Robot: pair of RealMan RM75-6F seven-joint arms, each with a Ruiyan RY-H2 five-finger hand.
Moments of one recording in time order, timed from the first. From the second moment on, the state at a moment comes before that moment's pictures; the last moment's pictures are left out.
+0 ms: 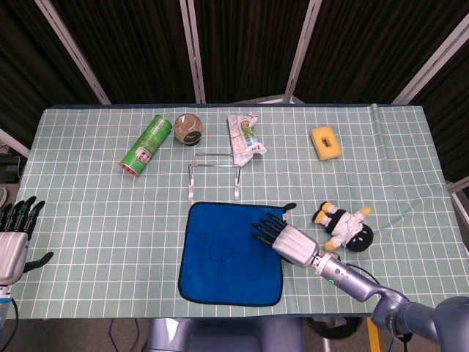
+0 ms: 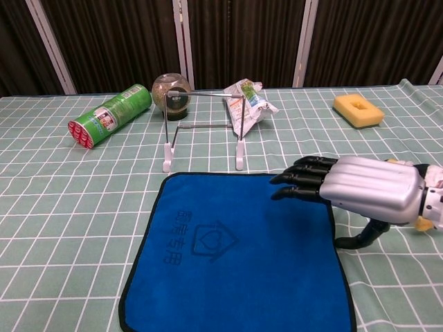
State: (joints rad) left arm -0.11 -1.17 -0.05 -1.56 1.47 1.47 0.15; right arm 0.67 -1.60 -0.10 -1.07 -1.88 1.14 -0.01
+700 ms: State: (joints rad) left arm -0.11 -1.17 -0.04 -1.56 1.48 1.46 0.15; right arm 0.68 -1.61 -0.12 -1.07 -1.86 1.15 0.01
